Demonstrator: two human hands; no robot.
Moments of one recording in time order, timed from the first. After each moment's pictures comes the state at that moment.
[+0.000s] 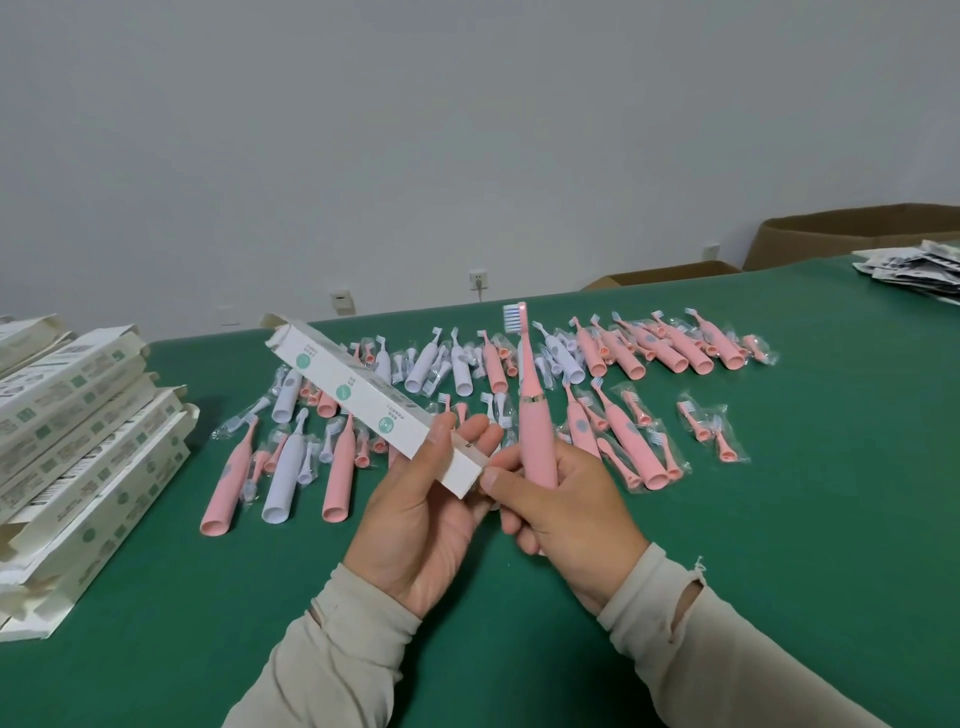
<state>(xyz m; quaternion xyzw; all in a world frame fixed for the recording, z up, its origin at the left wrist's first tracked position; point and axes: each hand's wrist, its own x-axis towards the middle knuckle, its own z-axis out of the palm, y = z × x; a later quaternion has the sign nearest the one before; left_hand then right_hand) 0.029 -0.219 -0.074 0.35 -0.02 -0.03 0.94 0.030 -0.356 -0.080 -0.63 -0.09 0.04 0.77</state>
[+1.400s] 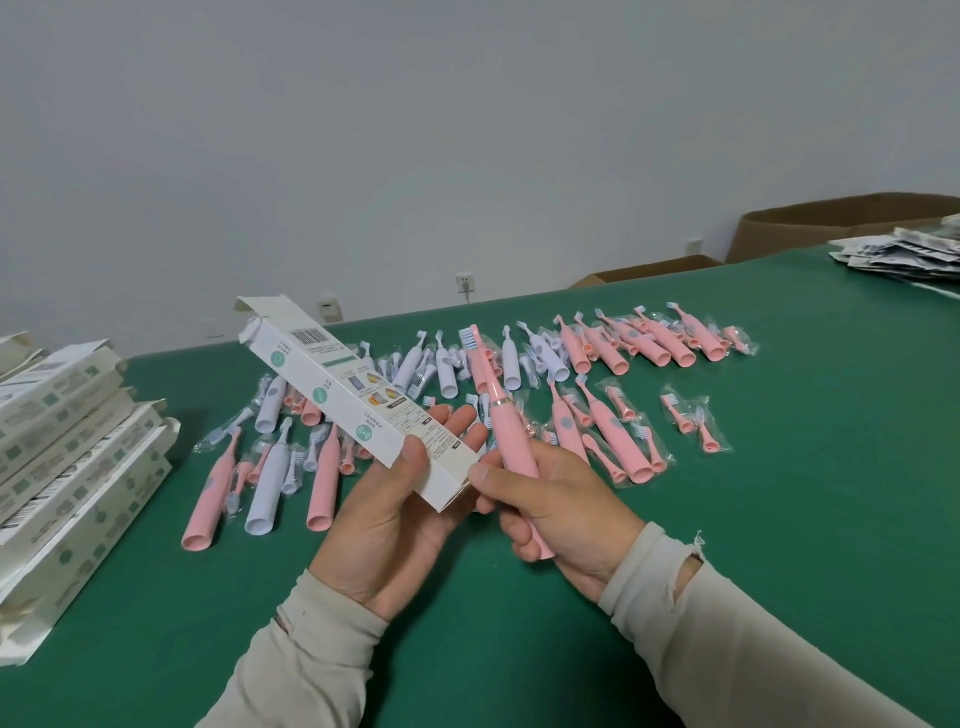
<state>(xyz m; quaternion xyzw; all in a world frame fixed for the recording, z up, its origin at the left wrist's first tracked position) 0.025 -0.207 -0.072 0.41 -0.11 -0.05 0.90 0.039 -0.371 -0.079 -0.61 -0.10 0.16 0.77</state>
